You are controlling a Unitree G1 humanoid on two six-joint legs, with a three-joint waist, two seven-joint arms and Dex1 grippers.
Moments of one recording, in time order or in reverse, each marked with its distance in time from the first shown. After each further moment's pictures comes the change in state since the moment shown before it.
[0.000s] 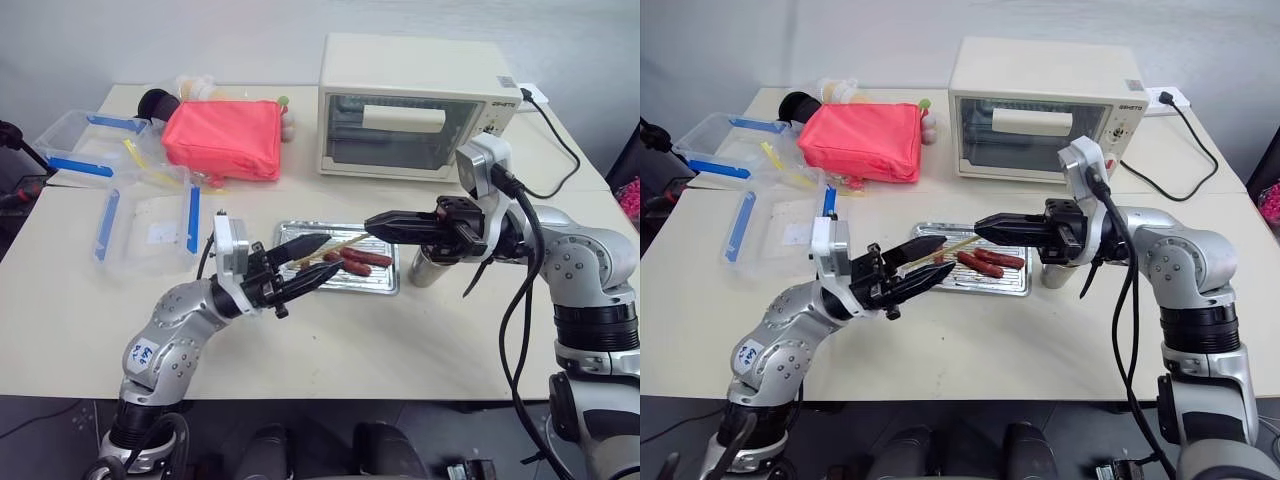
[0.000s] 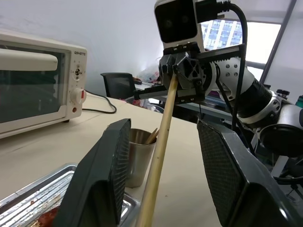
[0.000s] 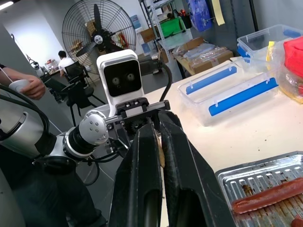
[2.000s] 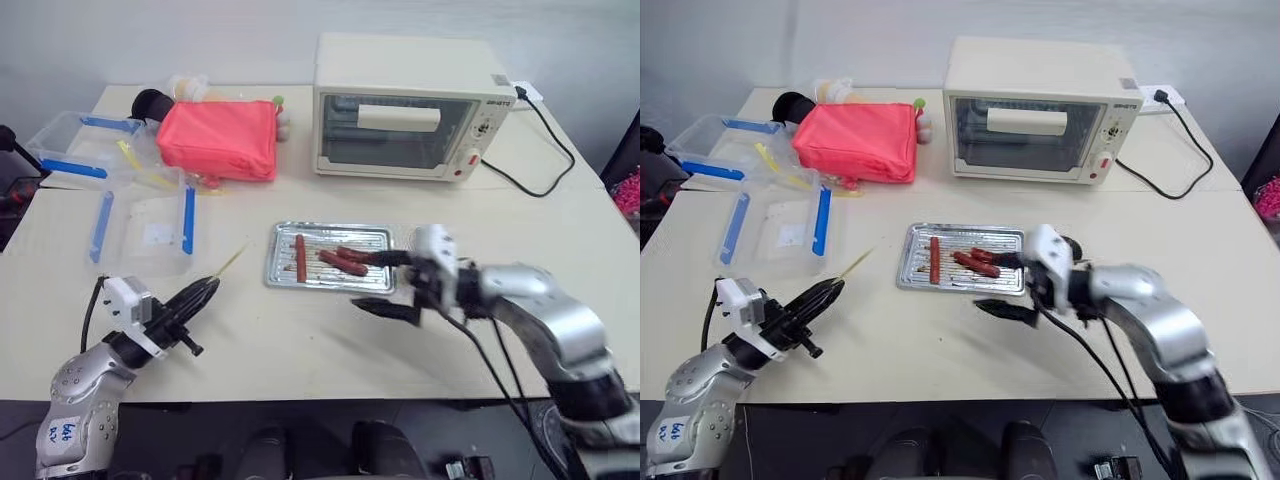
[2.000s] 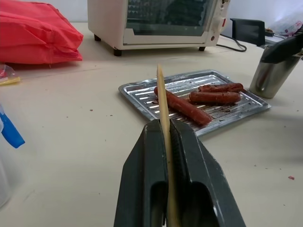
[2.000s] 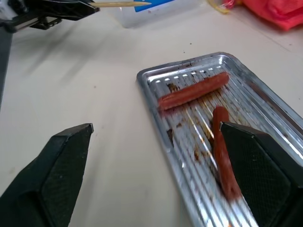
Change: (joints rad) left arm 0.379 0.116 0.327 0.149 0.135 -0.263 0.036; right arm 0.137 0.067 0.279 -0.173 -0.499 -0.178 -0.303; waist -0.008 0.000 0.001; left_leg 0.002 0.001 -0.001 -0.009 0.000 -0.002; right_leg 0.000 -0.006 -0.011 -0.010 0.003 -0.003
